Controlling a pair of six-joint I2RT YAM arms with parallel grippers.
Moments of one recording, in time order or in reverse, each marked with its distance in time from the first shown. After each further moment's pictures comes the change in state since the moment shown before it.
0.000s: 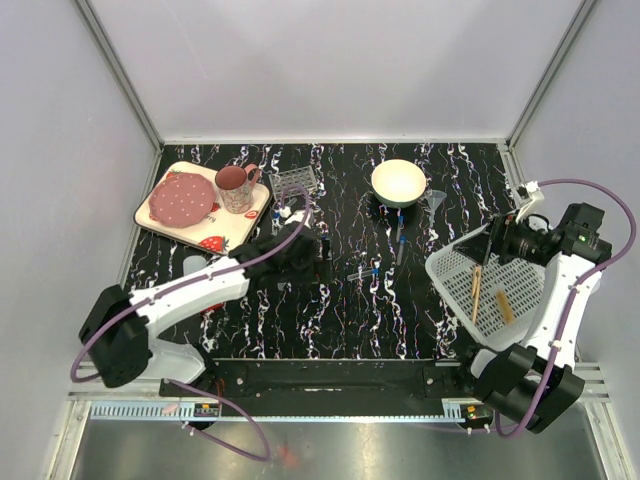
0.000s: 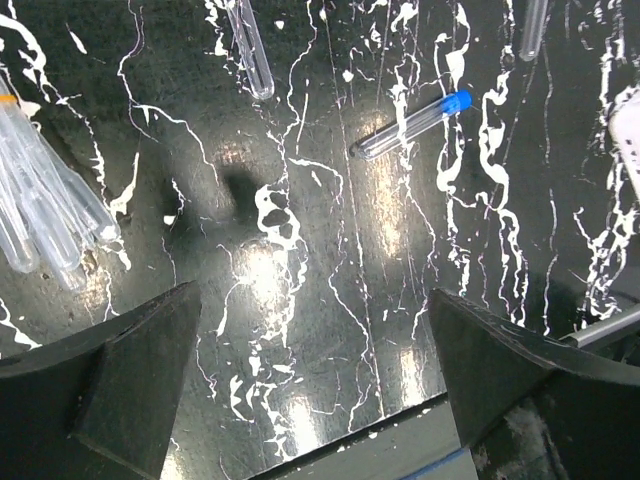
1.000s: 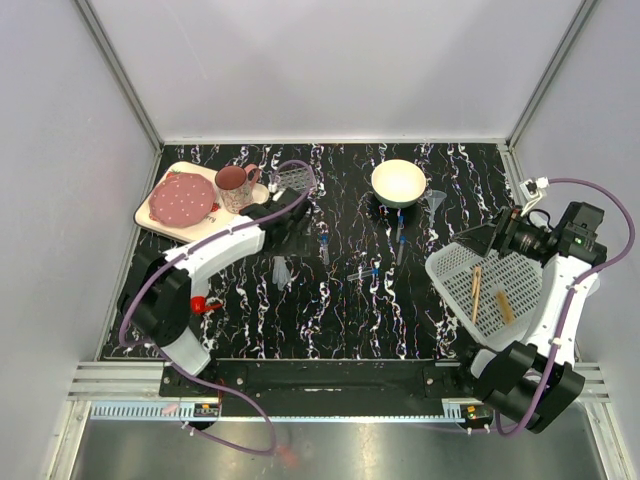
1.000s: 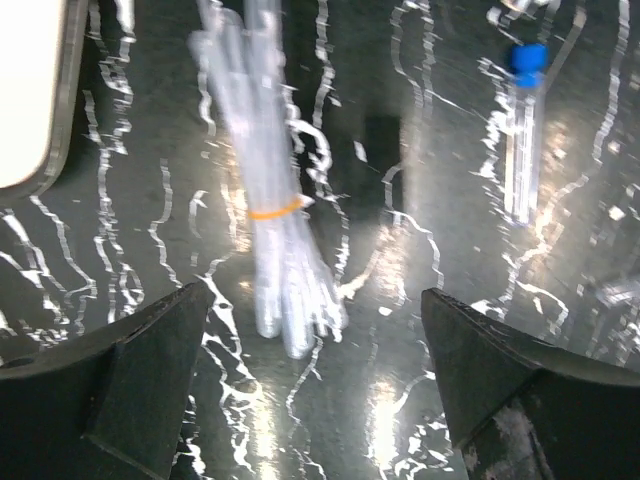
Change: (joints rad) left arm 0.192 0.315 0.289 -0.272 -0.158 0.179; right arm 0.000 0.000 -0.047 0.170 -0.176 0.204
